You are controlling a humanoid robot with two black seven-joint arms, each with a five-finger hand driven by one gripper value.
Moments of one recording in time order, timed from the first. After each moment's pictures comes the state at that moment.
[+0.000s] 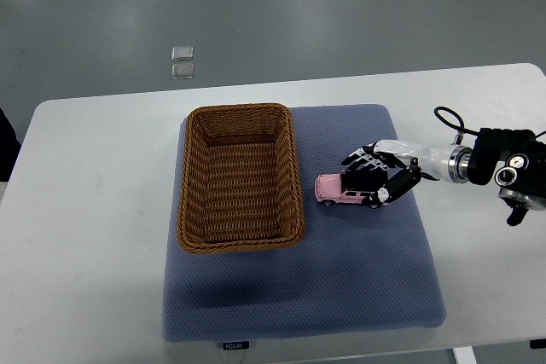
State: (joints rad) left arm -0.14 0.00 -0.08 -0.19 0.12 -0.04 -0.06; right arm 0.92 -0.66 0.06 1.27 -0.78 0.10 0.04
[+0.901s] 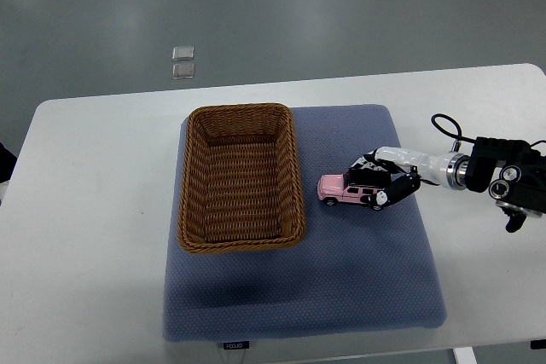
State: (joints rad) left arm -0.14 0.00 -0.08 -0.18 0.12 -0.04 -0.06; right arm 0.90 -0.64 0.07 1.22 -0.89 0.08 0.07
